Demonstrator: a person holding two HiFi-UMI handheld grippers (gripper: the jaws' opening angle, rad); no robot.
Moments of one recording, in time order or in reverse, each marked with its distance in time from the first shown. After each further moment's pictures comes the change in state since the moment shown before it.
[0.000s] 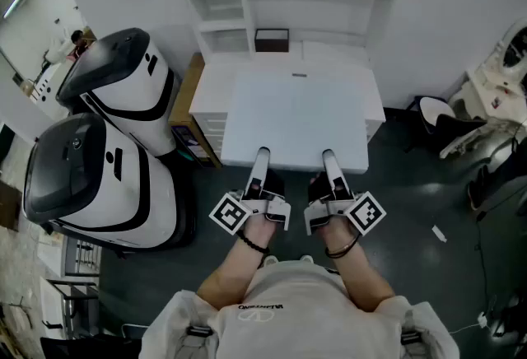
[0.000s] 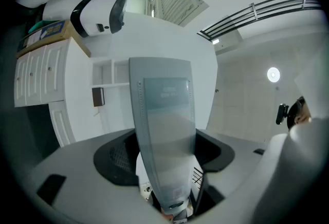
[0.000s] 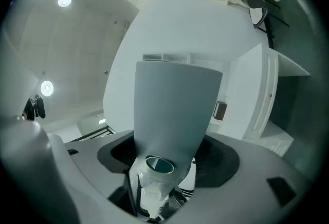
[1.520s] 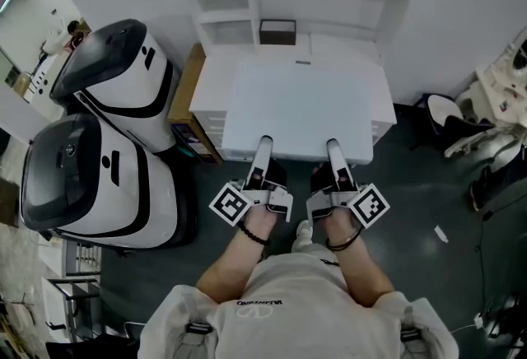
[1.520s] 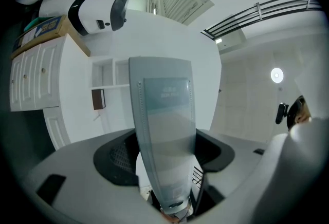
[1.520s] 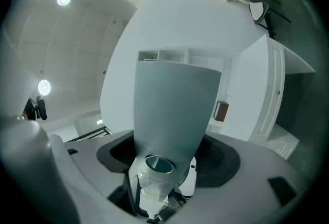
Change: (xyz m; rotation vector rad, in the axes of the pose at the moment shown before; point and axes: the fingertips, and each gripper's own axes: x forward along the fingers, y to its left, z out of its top) left arm 0.052 0.046 0.040 -0.004 0.008 0.011; right arm 0.073 -0.035 -0.003 -0.004 -0.010 -0.005
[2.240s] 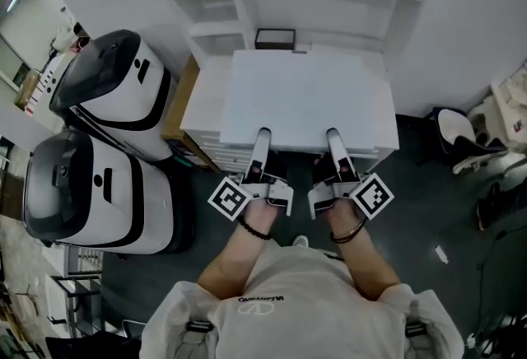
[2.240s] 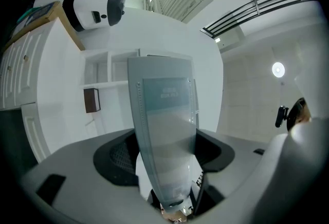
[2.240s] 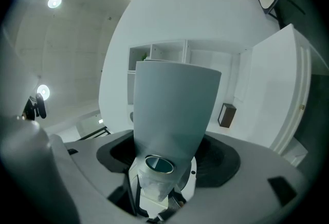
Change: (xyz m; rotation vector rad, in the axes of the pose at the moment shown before) left arm 0.133 0.042 -0.018 0.057 -0.050 -0.006; right arm 0.107 -0.052 0.095 0.023 0.070 0.035
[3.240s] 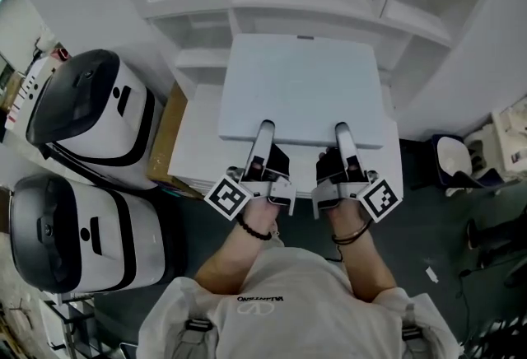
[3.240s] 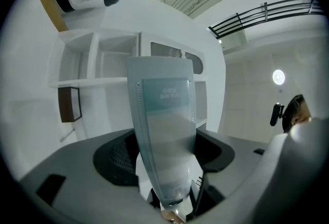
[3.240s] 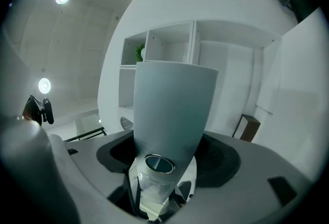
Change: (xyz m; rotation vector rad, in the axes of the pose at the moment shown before) left arm 0.199 0.082 0.086 -0.042 0.013 -0.068; right arm 0.216 -0.044 0.056 -0.075 -0.050 0.045
